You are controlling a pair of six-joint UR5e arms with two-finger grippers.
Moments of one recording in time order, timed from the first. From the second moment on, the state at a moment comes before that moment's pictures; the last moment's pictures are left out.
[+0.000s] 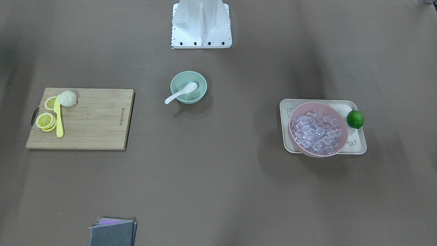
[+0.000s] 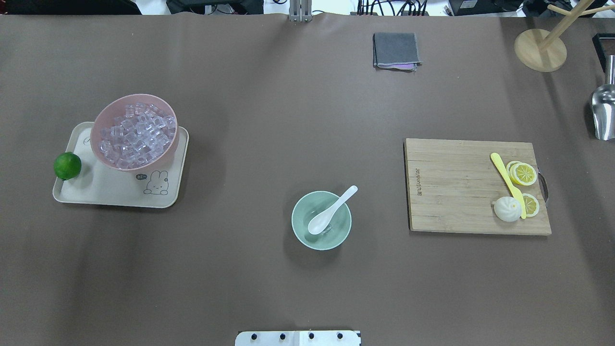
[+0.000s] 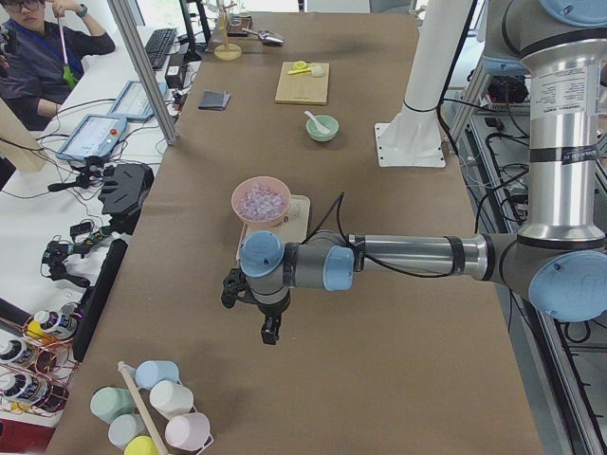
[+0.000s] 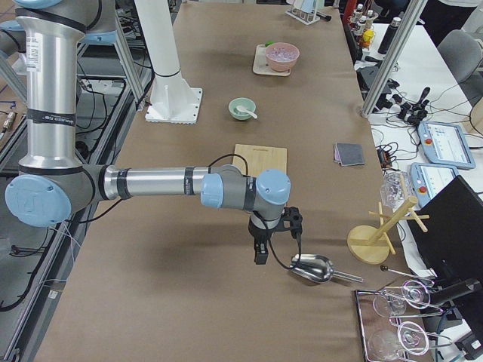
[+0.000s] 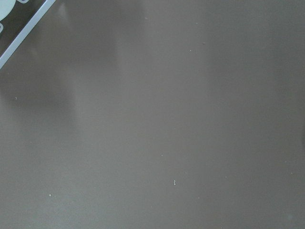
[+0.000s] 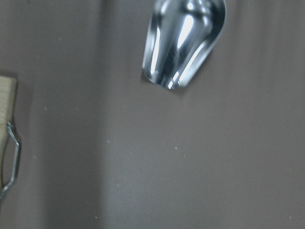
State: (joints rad) left arm -1.53 -1.48 -1.65 -1.59 -2.35 0.08; right arm 1.53 -1.68 1.70 -1.67 2.27 -0.10
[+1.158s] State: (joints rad) left arm -1.55 -1.48 -1.69 -1.60 -2.35 0.09; right arm 1.54 -1.72 1.73 -1.67 2.34 -0.11
